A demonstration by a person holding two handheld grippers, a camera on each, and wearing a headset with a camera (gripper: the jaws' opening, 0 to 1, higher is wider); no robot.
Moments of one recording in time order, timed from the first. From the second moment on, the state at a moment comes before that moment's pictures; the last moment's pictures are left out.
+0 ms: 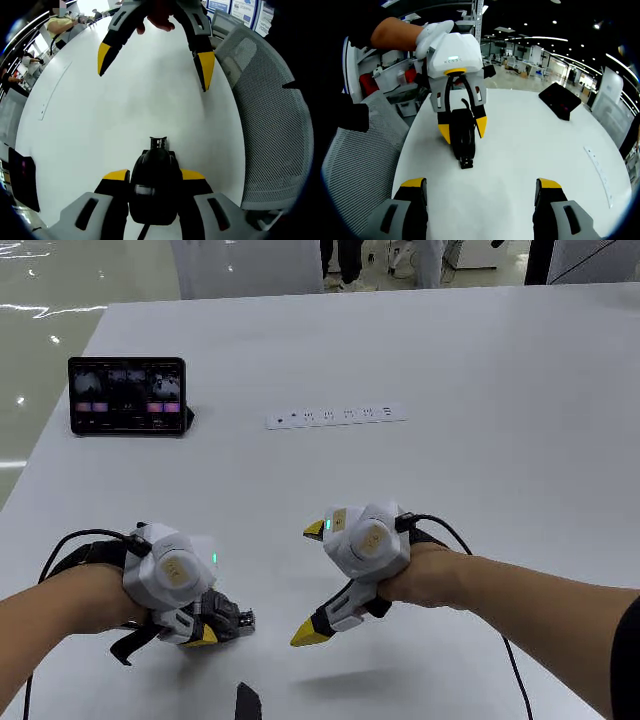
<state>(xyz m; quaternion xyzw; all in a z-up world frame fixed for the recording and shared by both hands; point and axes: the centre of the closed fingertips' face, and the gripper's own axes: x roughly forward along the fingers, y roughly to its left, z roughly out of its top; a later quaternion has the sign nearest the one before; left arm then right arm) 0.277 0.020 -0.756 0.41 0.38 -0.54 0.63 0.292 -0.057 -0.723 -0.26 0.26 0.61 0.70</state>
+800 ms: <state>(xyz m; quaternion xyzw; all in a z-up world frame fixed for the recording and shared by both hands) 0.284 0.019 -0.753 0.39 0.37 -0.55 0.64 0.271 -0.012 -0.767 -0.27 0.29 0.65 0.65</state>
